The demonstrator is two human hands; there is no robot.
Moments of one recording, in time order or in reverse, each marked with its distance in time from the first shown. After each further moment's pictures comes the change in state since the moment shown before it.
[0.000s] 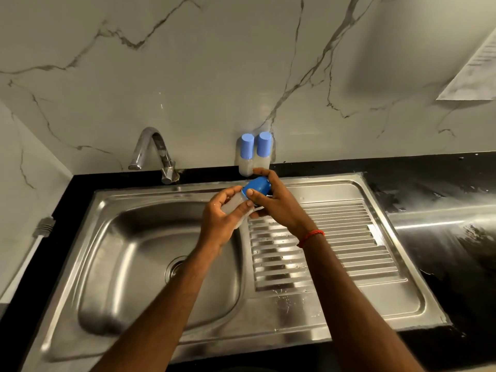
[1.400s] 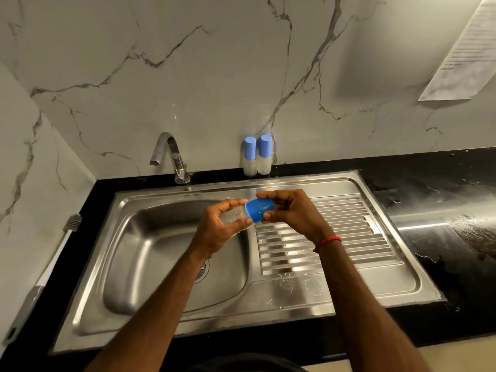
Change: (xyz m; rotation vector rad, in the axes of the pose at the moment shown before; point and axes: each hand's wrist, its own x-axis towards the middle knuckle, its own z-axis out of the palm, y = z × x) left_hand -0.061 0.017 -0.040 0.176 -0.240 0.220; right_hand -0.074 -0.001 -0.010 -0.047 -0.065 -0.166
